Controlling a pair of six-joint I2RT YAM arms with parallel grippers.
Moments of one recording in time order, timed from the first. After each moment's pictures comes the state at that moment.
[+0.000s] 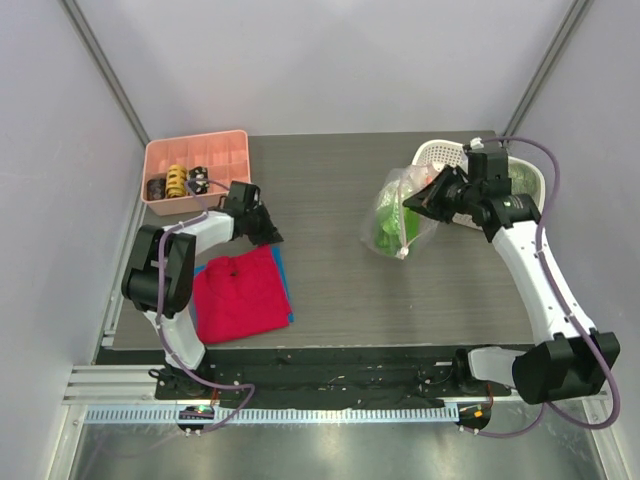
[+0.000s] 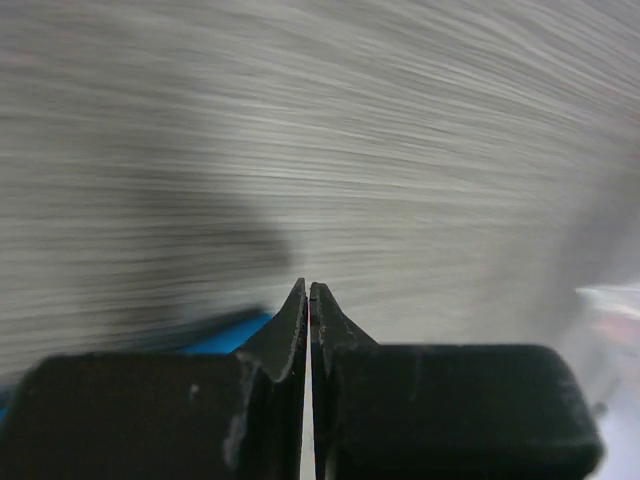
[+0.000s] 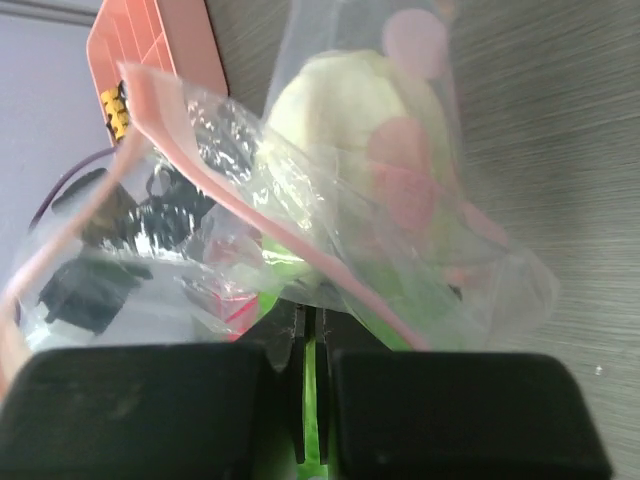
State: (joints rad) left arm -0.28 1.81 1.07 -0.19 0.26 -0.72; right arm 0.13 1.26 1.24 -0.67 -0.39 0.77
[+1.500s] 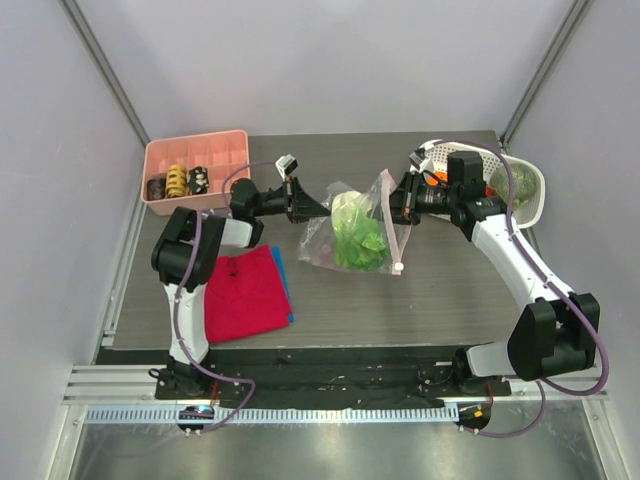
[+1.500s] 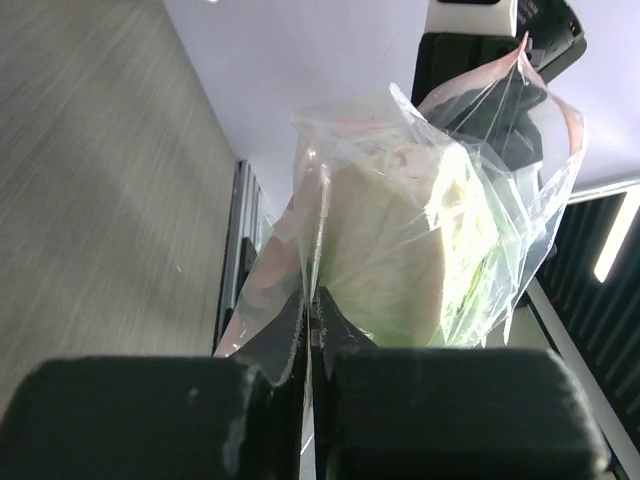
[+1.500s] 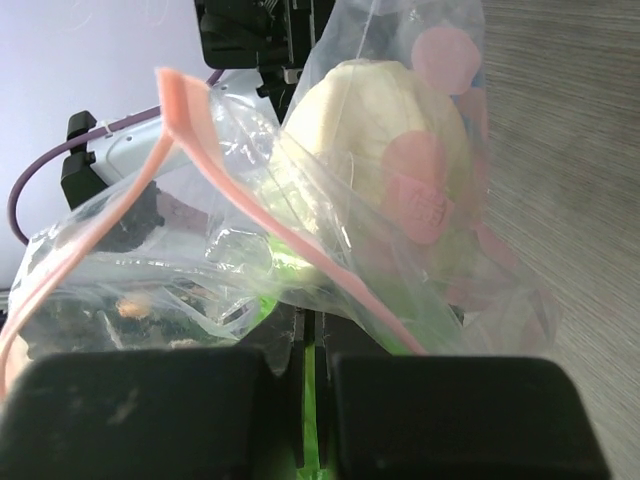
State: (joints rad) left arm -0.32 2.09 1.08 1.28 1.18 -1.55; right arm 0.17 1.36 1.12 -0.31 -1.00 0.74
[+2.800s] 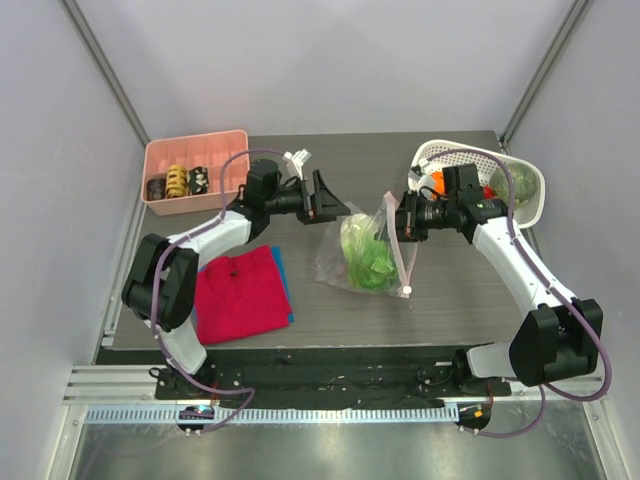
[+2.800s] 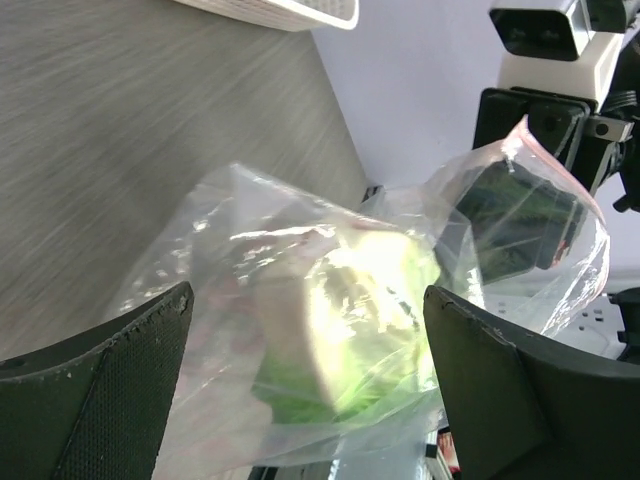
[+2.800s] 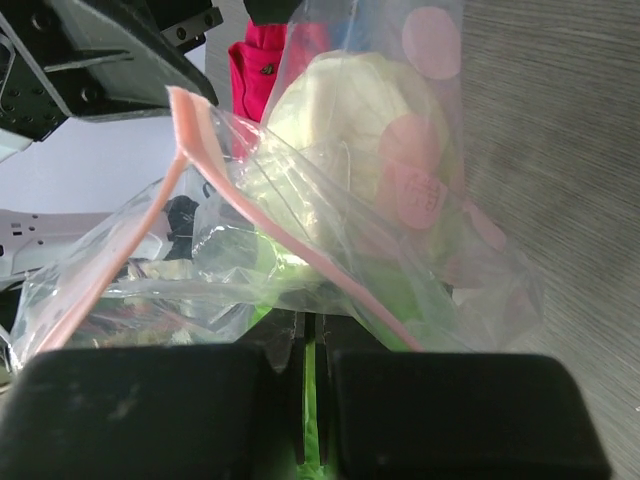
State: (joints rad) left arm -0.43 1.74 1.13 0.29 0.84 -0.84; right arm 0.18 1.34 1.11 -0.62 -0.86 0.44
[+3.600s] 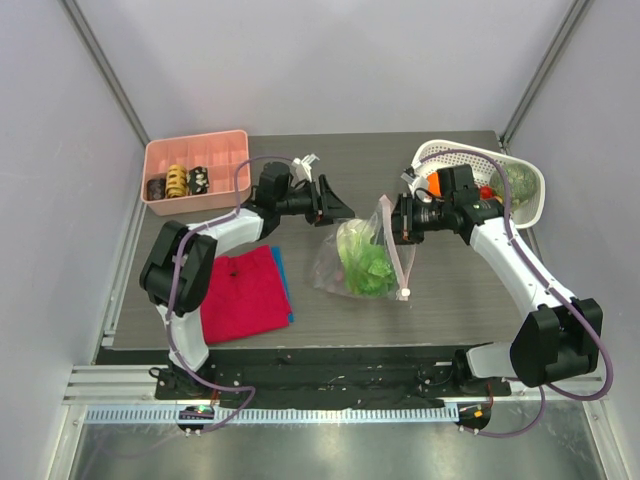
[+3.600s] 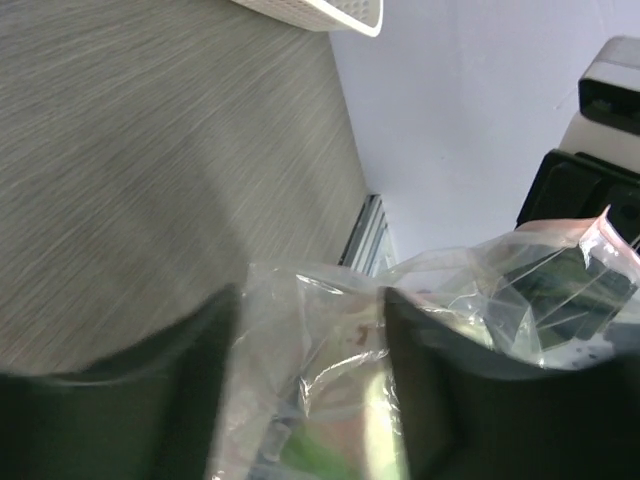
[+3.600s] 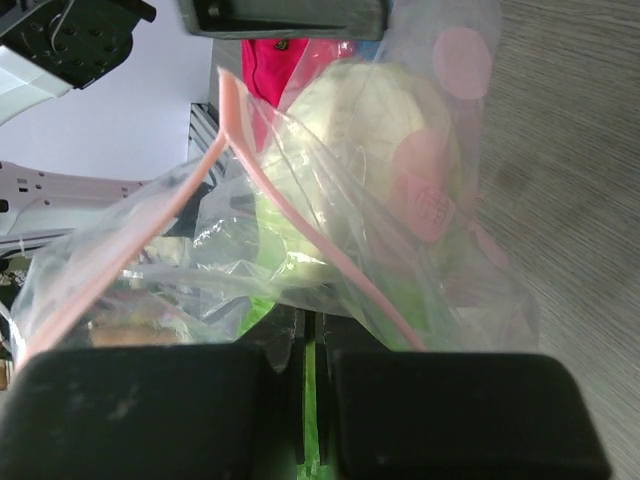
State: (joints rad) left arm -0.47 1.87 1.20 0.31 0.82 -0.90; right arm 0.21 1.34 1.11 -0.62 -0.89 0.41
